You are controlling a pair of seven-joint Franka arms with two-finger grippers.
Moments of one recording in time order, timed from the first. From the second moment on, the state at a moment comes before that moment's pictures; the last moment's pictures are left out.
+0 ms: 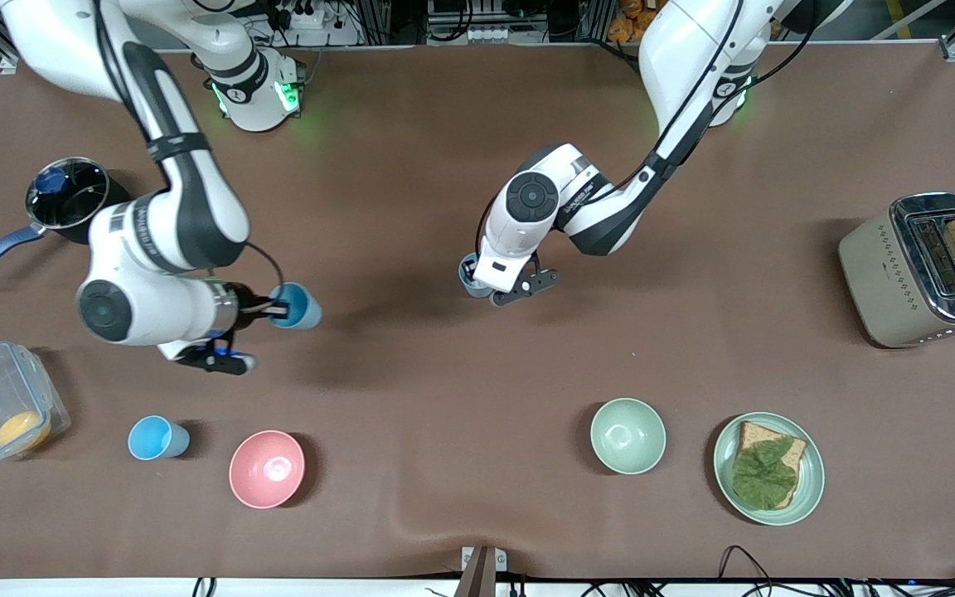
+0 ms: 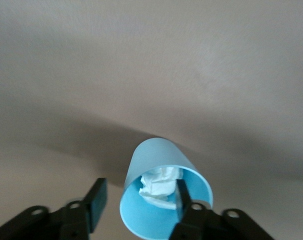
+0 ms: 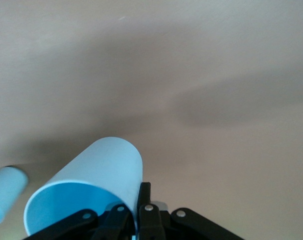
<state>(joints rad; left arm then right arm) -0.44 0.62 -0.40 -1.70 0.07 2.33 -1.23 0.21 0.44 0.04 -1.66 0.26 1.81 0.39</state>
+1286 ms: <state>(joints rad) 0.12 0.07 -0.37 -1.59 0.07 1.69 -0.53 0.66 0.54 0.04 -1.63 0.35 2.09 0.70</state>
